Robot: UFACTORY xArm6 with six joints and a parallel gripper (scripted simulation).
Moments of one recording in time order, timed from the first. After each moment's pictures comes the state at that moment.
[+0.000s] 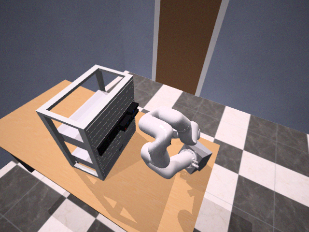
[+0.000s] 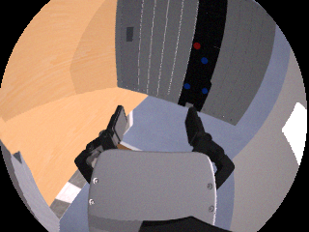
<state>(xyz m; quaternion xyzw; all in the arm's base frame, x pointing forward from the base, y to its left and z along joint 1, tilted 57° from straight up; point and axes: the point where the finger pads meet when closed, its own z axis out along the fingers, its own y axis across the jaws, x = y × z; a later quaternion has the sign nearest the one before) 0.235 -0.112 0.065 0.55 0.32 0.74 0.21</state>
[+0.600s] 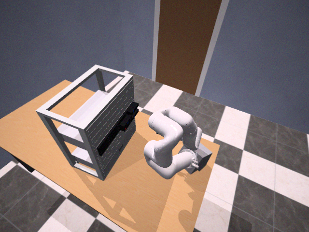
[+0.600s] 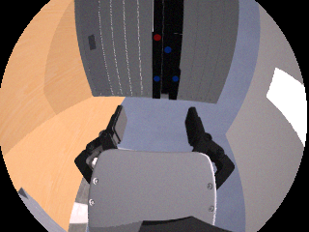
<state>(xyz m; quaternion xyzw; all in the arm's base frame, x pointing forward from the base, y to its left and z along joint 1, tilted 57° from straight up) 0.228 -0.142 0.091 0.54 0.19 0.78 0.27</state>
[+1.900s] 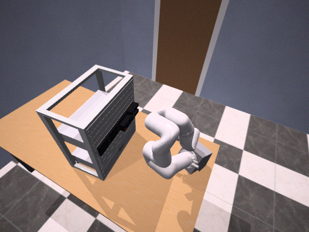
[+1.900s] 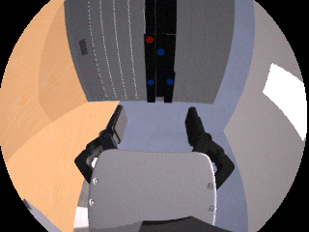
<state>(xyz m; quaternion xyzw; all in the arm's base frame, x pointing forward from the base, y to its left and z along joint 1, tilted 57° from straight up) 0.239 -0.144 0.107 0.54 0.16 0.78 0.28</state>
